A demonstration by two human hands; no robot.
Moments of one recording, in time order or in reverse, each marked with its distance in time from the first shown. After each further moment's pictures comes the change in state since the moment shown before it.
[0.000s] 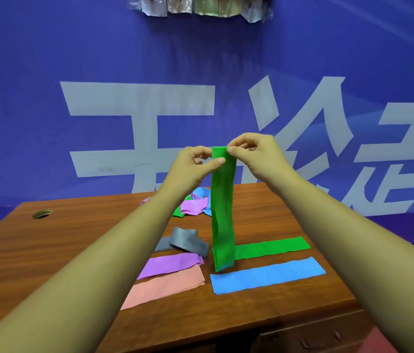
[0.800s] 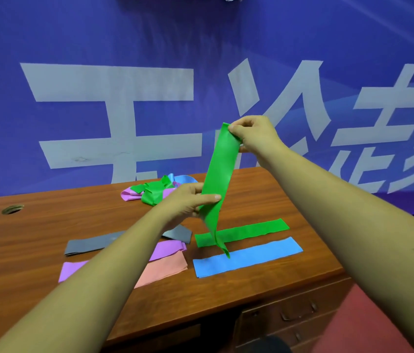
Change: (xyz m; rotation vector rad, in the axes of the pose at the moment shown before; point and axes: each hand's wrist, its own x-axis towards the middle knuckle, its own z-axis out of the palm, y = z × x) left_hand -0.044 -0.055 0.041 -0.203 -0.439 -0.411; right_hand 0.021 0.027 -0.025 0.165 0.101 0.264
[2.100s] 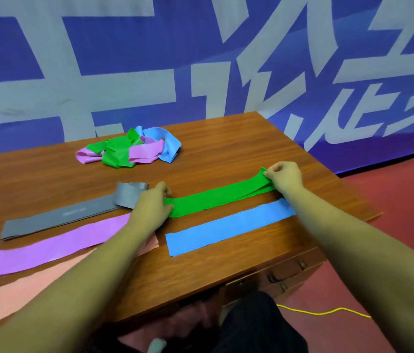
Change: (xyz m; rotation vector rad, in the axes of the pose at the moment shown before) left_hand 0.052 -0.147 0.000 0.852 0.292 -0.228; right_hand 0.002 0.297 -0.079 -0.463 0.217 0.461
